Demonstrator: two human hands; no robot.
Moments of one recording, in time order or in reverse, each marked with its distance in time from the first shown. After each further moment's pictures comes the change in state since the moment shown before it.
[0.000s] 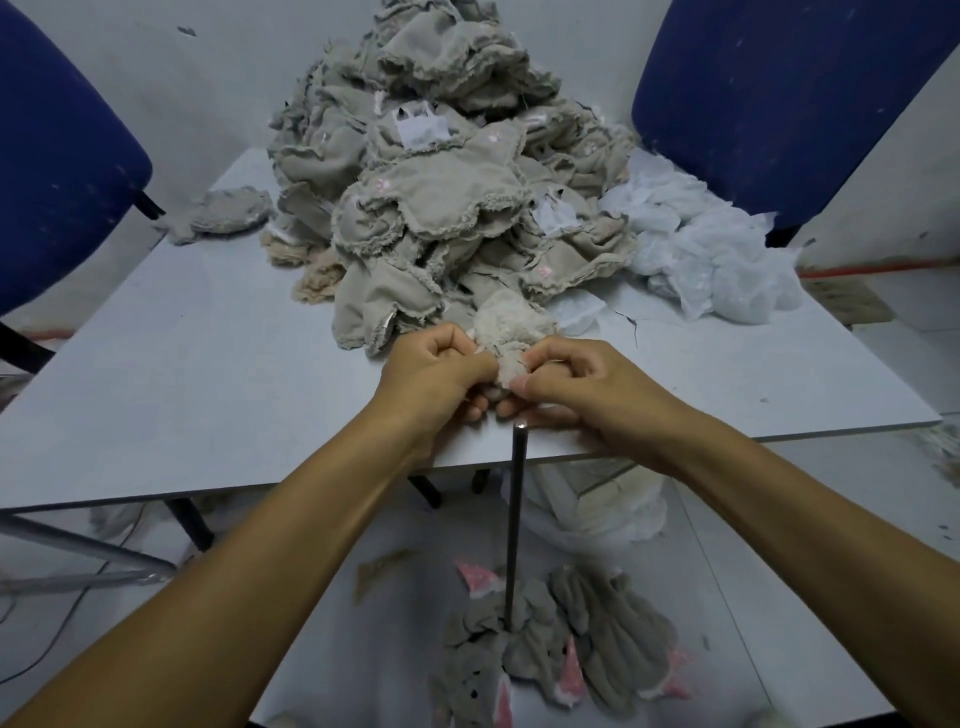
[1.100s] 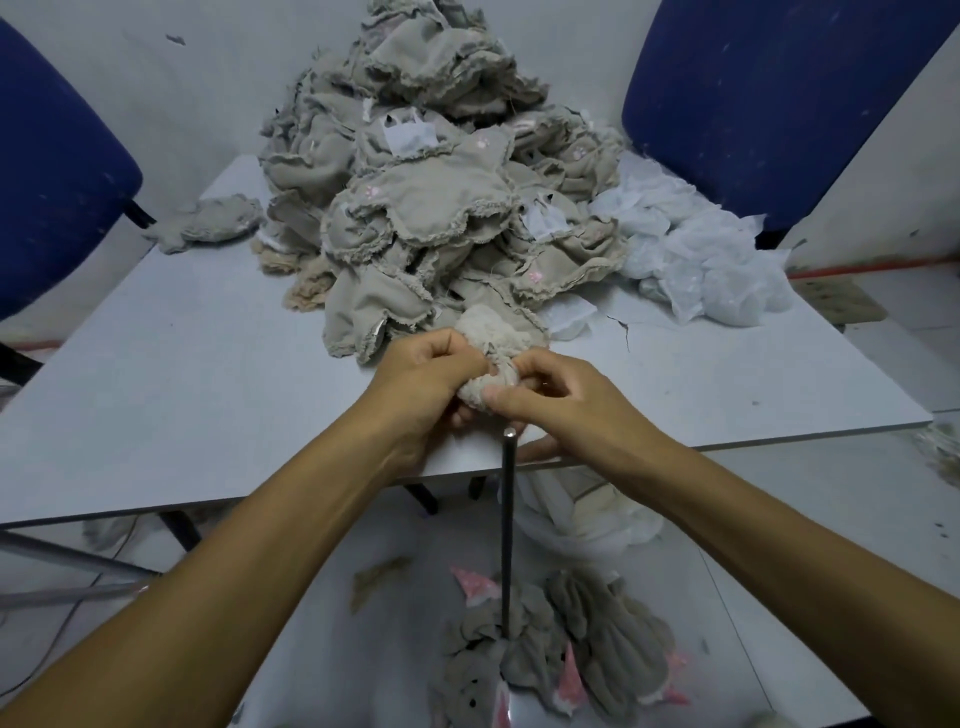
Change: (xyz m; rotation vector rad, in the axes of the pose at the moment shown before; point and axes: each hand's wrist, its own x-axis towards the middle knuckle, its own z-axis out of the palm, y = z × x) left_hand -0.001 0.004 -0.002 -0.119 -0.094 -0.020; right_hand -0.010 0.005 0.013 -0.186 0.089 -0.033
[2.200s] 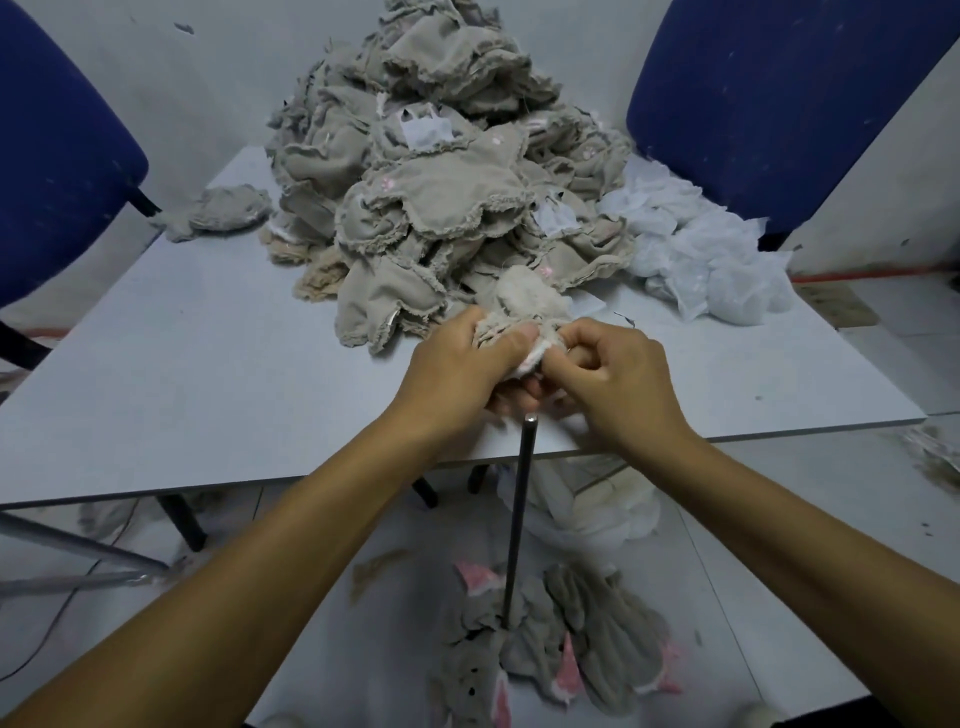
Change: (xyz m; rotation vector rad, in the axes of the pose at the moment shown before) left_hand -0.016 0.009 0.007 0.242 -0.117 0.162; right_hand 0.009 0.007 -0.010 -0.413 0.440 -0.276
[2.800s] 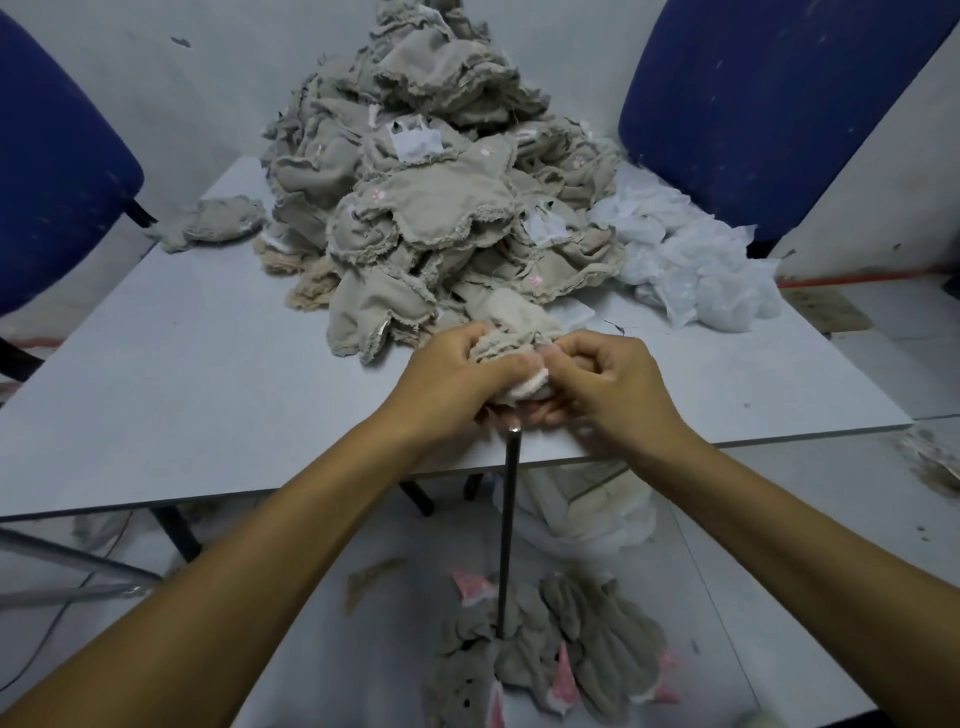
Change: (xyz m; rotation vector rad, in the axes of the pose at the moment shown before) left_hand 0.006 0.002 0.000 -0.022 -0.068 -0.021; right_hand -0.001 0.001 -0.005 0.399 -0.145 0.167
